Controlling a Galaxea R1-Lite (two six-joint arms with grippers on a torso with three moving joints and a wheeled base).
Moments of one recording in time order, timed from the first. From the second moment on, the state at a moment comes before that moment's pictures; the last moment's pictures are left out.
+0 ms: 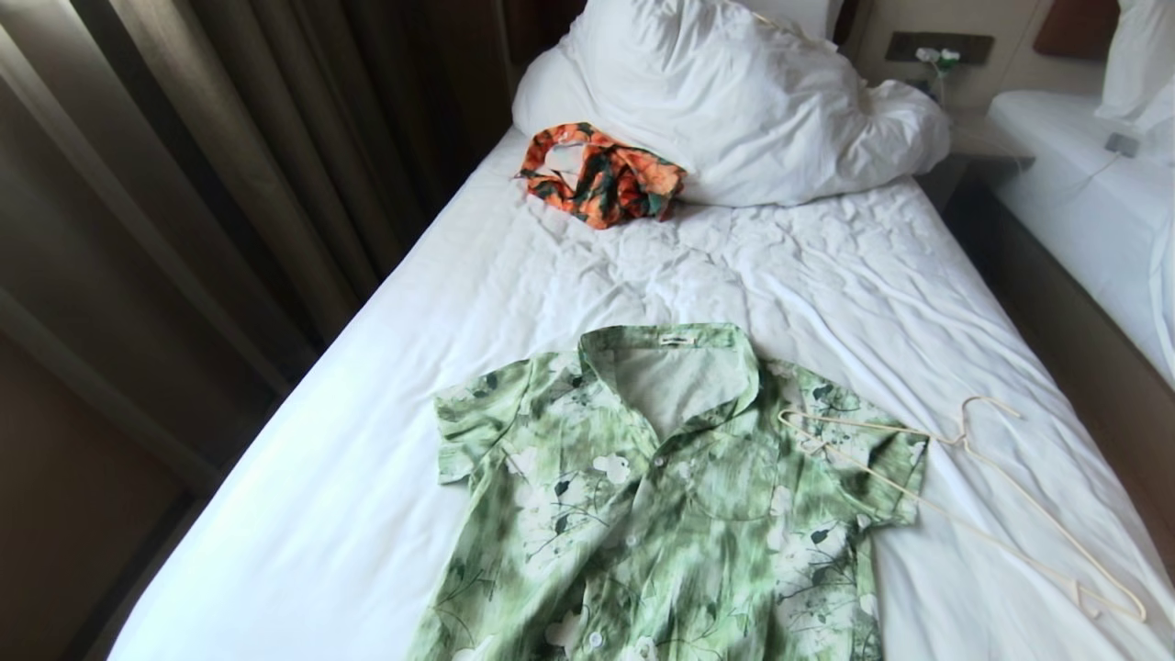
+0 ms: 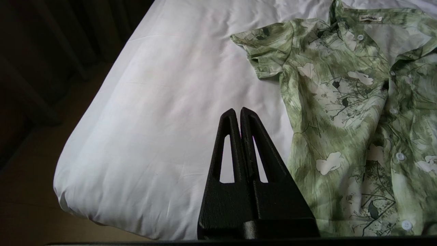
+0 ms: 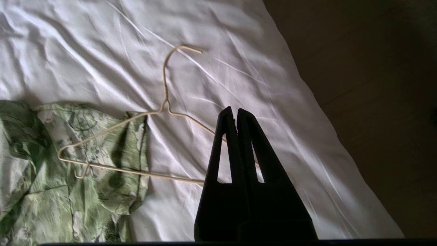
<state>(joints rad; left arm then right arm) 0.01 0.00 -0.01 0.00 0.02 -0.04 -0.63 1.36 -0.90 0.02 0.25 0.25</state>
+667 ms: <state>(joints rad) 0.01 0.00 -0.01 0.00 0.02 -0.04 -0.87 1.89 -0.95 0.16 0.62 -0.17</state>
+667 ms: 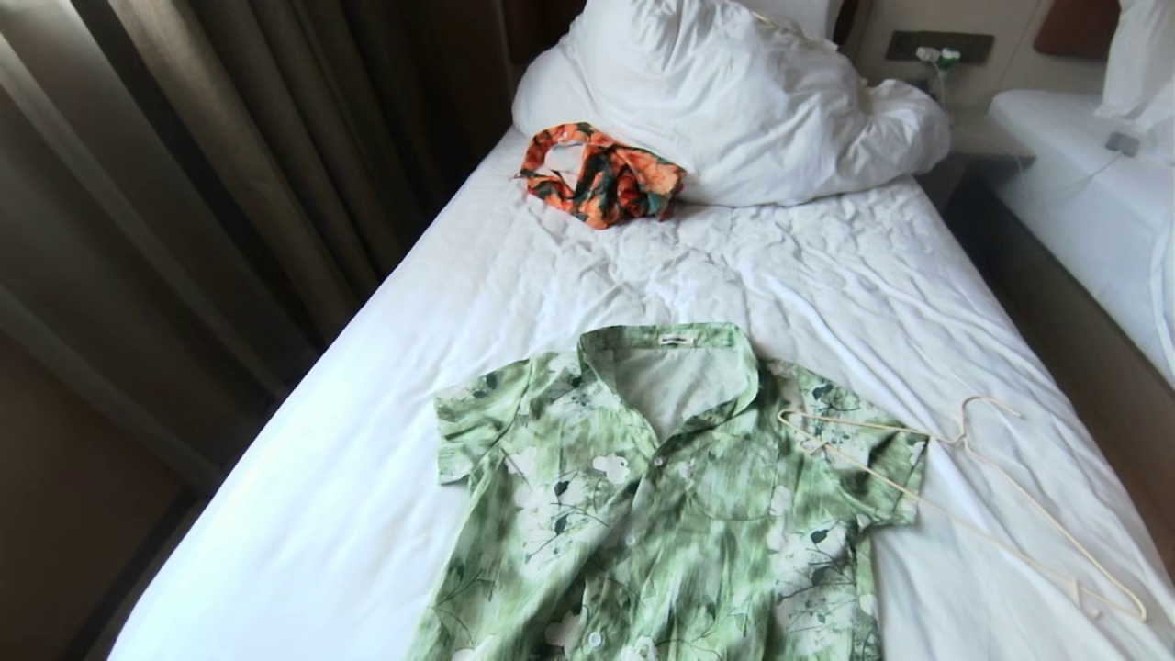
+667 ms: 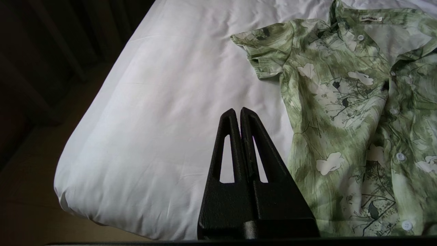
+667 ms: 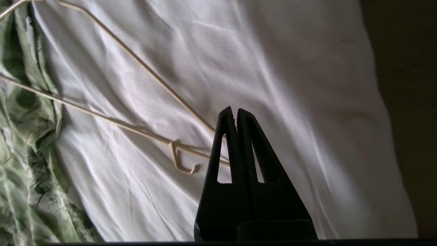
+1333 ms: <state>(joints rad) 0.01 0.00 -0.01 0.00 0.02 -0.04 -0.77 2.11 -1.21 0.46 0.93 -0.43</state>
